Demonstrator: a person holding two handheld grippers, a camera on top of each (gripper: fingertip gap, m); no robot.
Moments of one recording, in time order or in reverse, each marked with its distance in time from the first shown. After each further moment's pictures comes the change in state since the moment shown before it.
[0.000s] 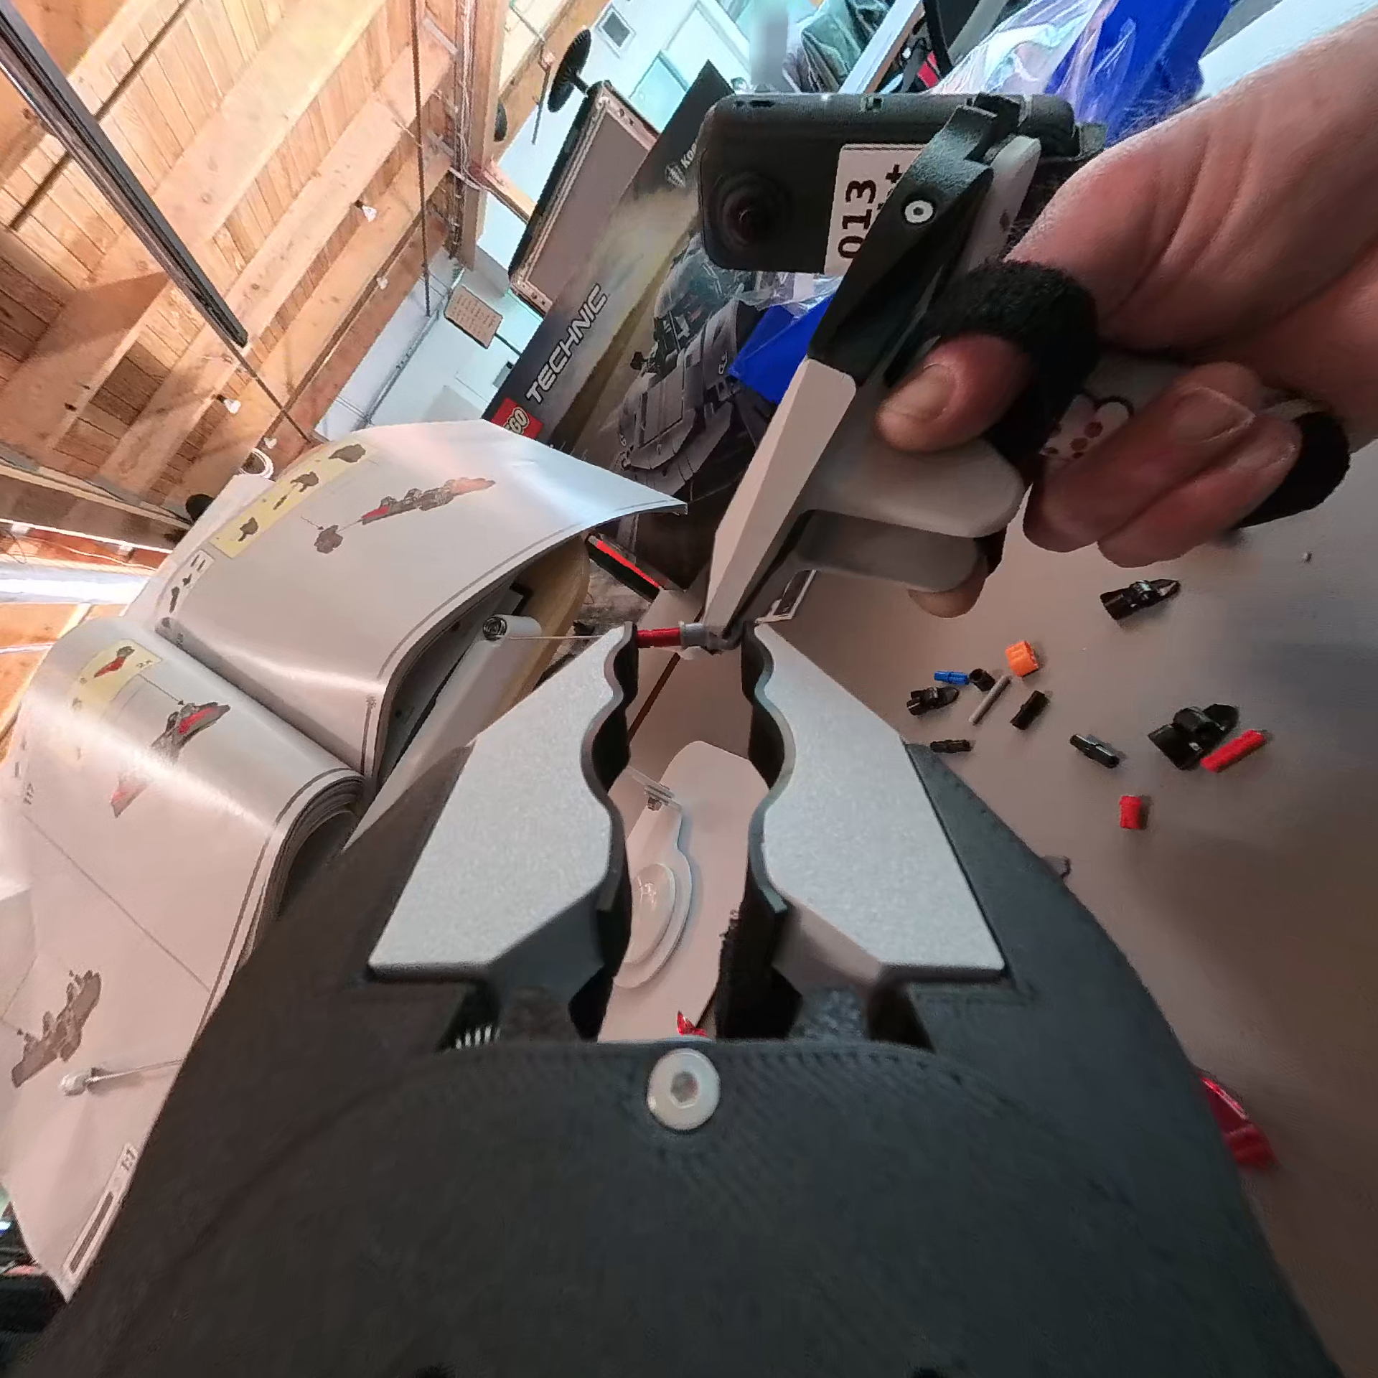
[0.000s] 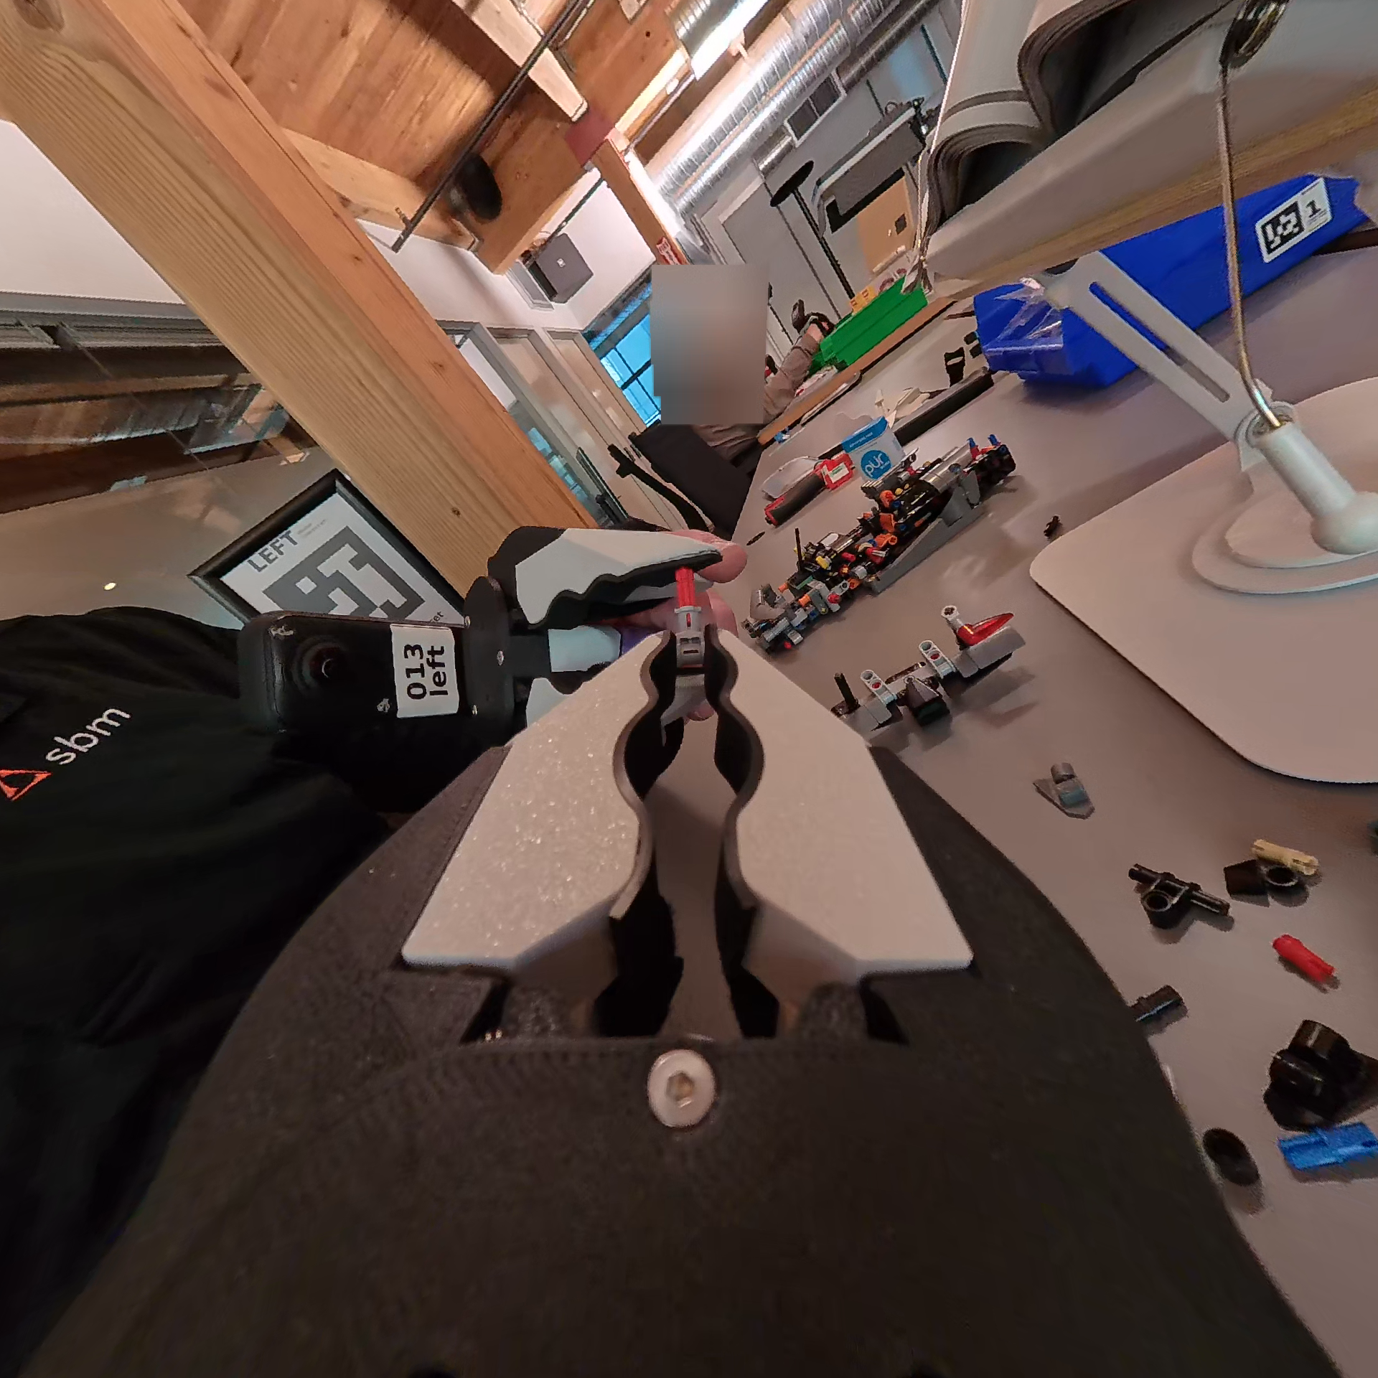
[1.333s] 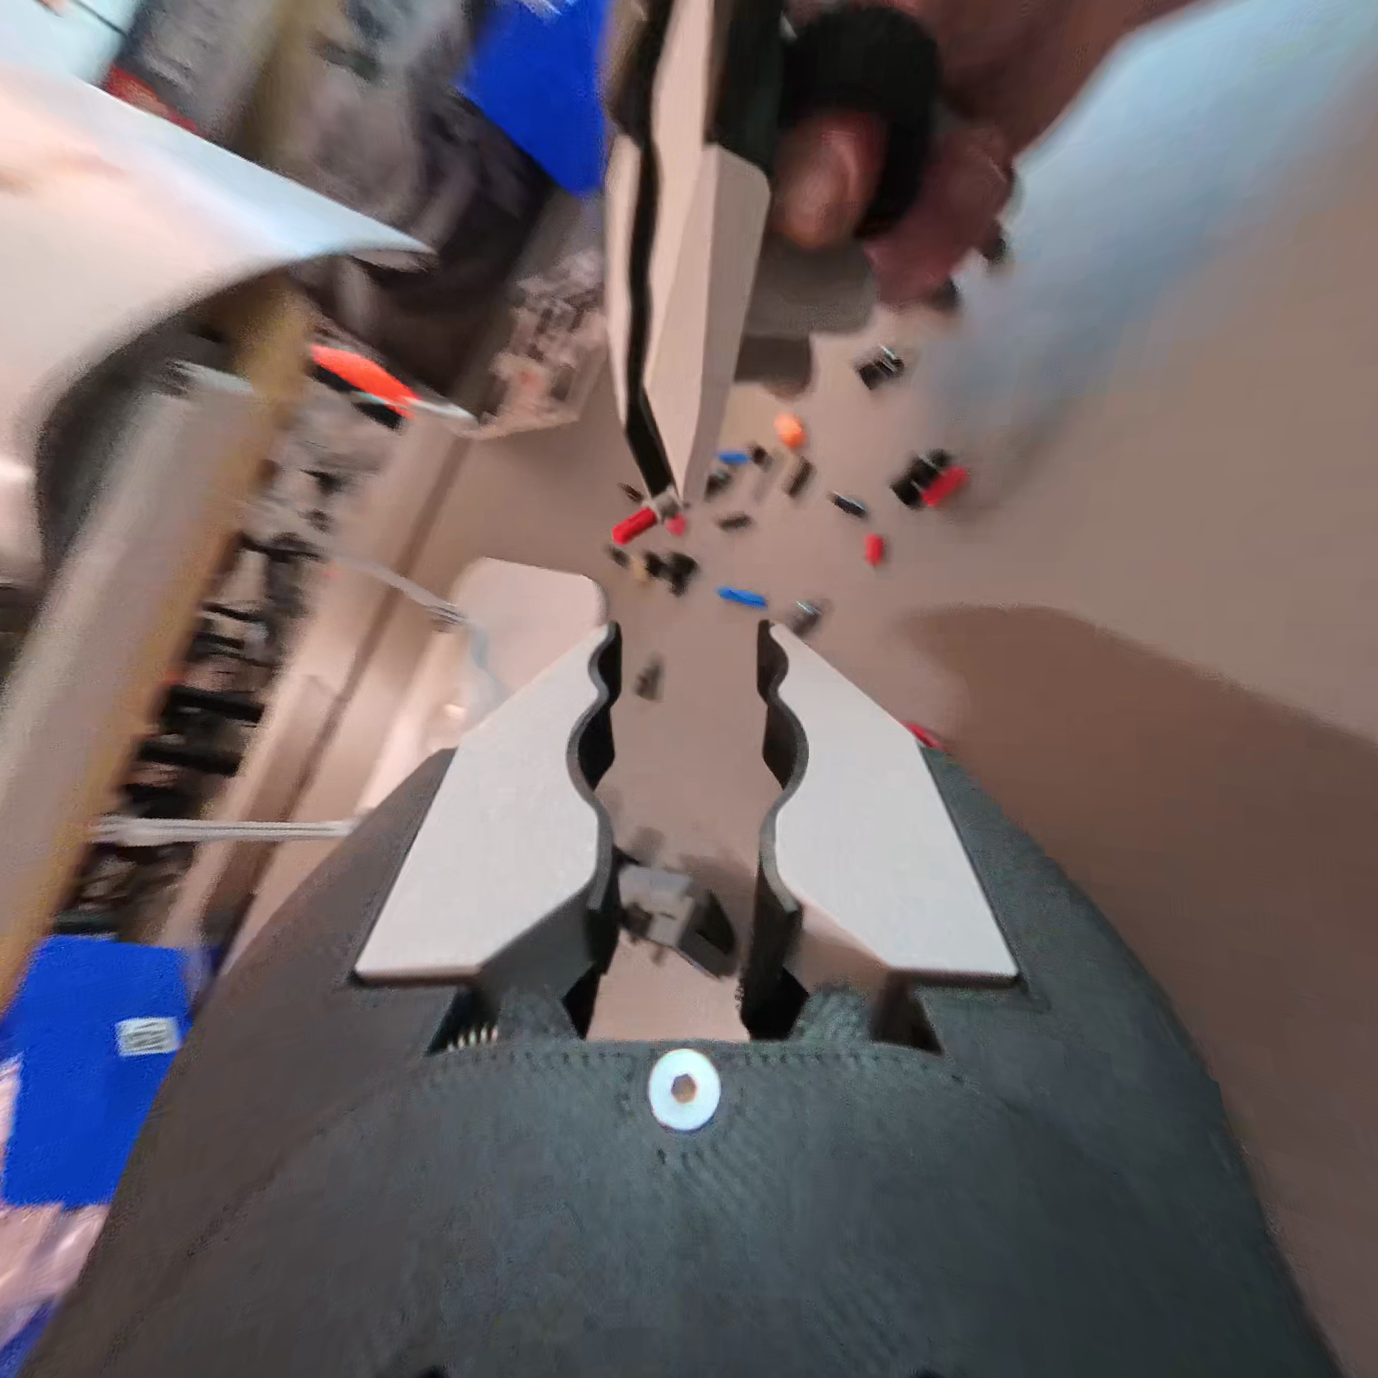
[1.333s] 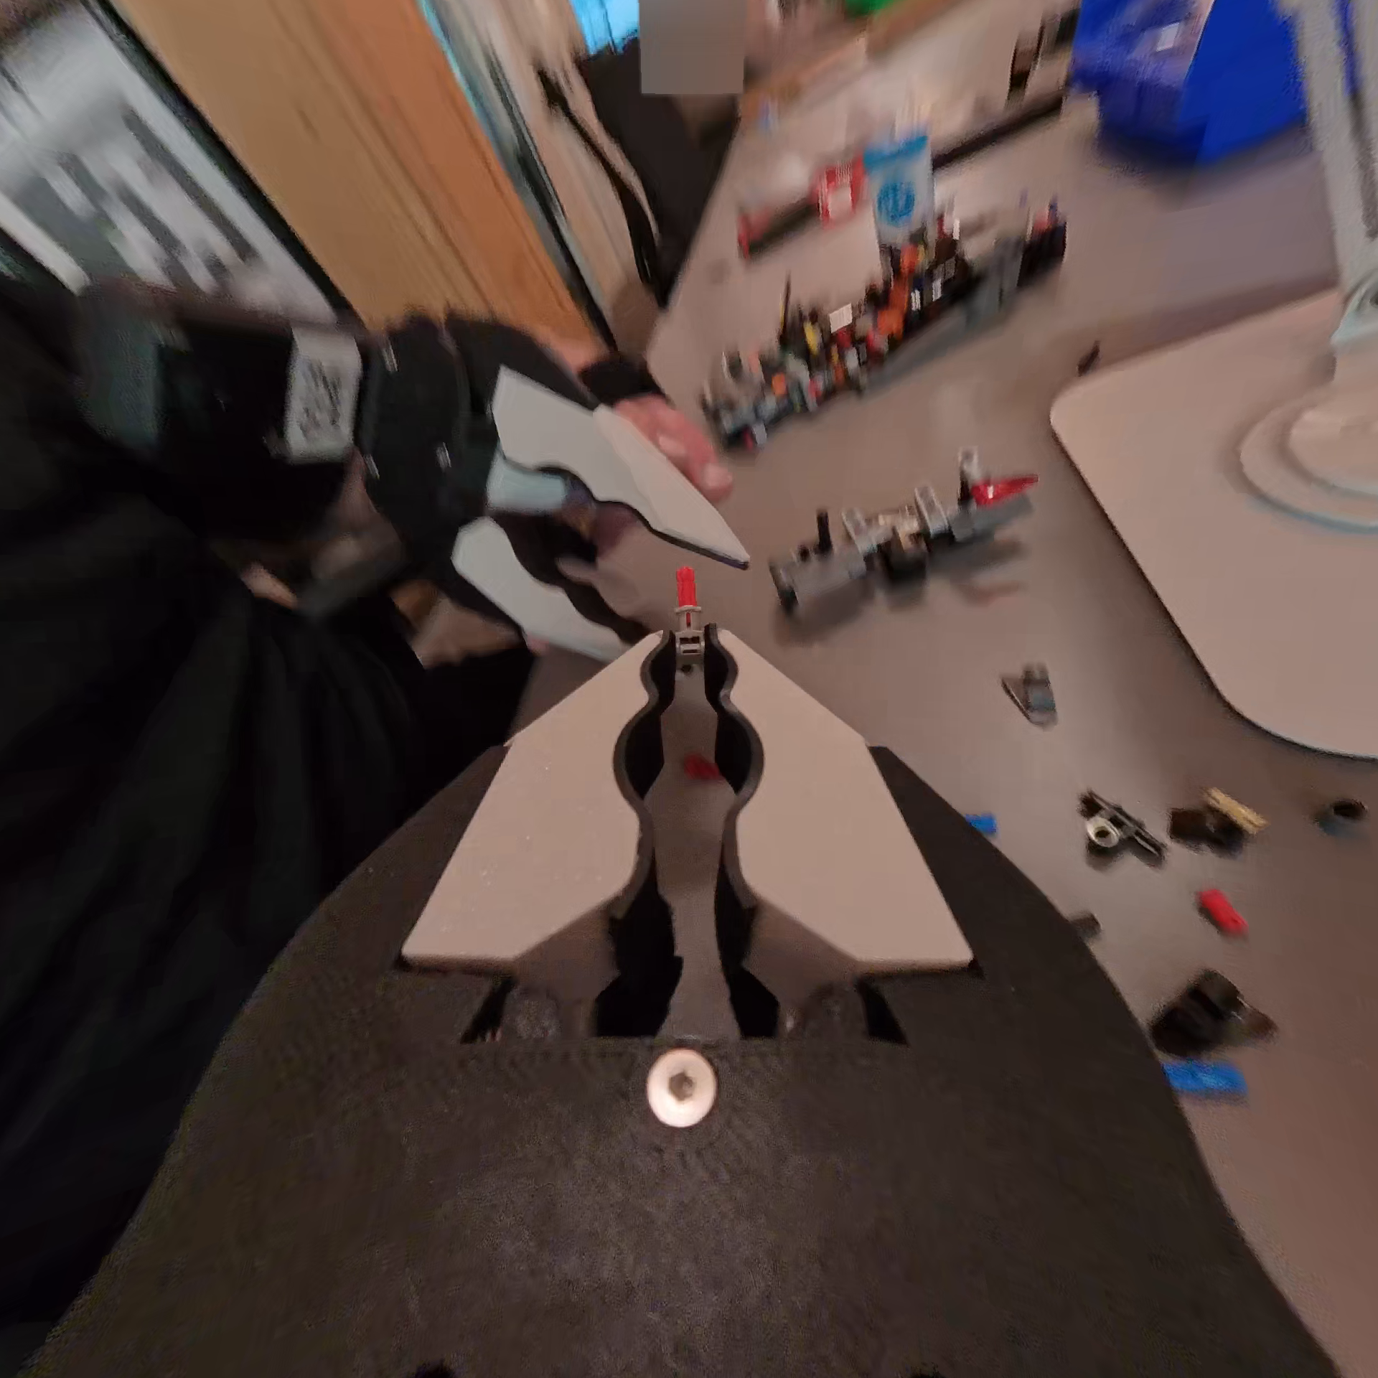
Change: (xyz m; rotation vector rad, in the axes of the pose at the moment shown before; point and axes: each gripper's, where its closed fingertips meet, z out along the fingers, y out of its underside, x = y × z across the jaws) left arm 0.049 0.053 -0.049 -0.233 0.328 -0.120; right arm 0.008 0.055 0.009 -0.388 0.064 -0.212
